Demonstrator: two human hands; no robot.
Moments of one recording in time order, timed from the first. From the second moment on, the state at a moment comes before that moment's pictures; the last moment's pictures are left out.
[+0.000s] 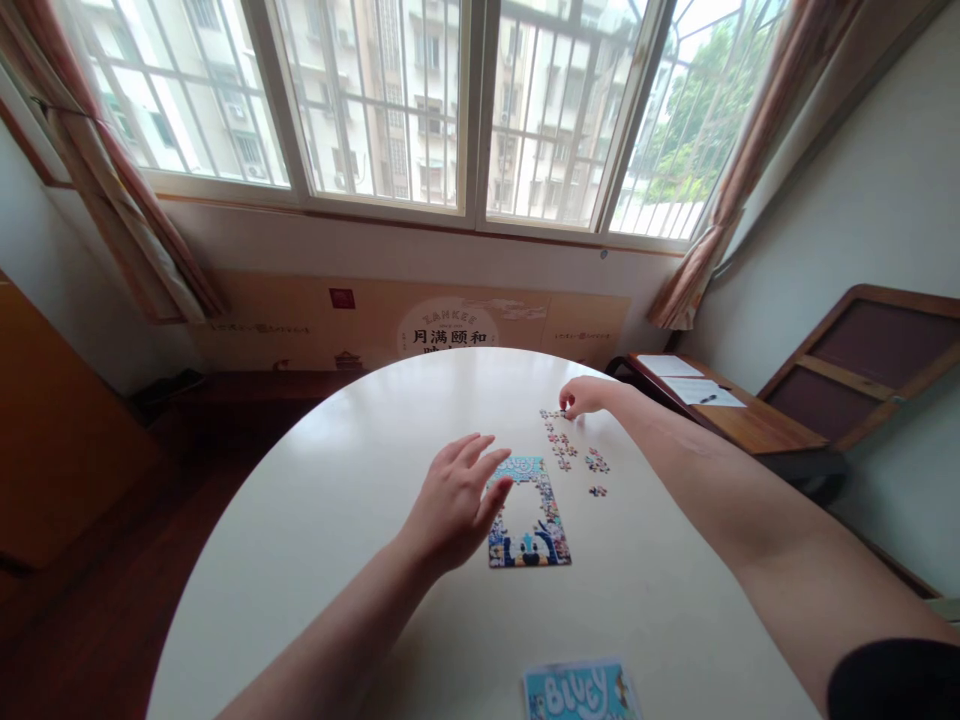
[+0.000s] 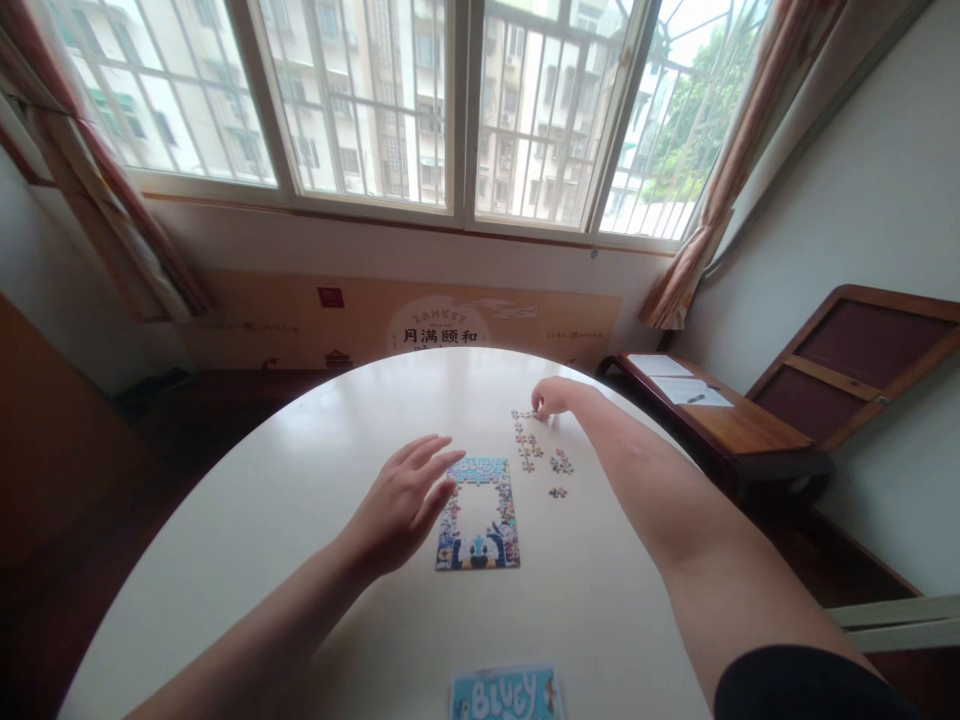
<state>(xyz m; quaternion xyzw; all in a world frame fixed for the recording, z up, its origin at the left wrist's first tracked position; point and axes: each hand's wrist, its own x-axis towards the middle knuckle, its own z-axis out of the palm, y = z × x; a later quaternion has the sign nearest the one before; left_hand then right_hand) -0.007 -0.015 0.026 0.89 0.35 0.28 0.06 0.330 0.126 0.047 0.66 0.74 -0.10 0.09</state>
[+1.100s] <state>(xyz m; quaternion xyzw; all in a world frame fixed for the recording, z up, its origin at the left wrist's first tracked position) 0.004 -0.041 0.036 0.86 0.23 0.45 0.07 0.191 -0.095 0.039 0.41 0.34 -0.70 -0.47</state>
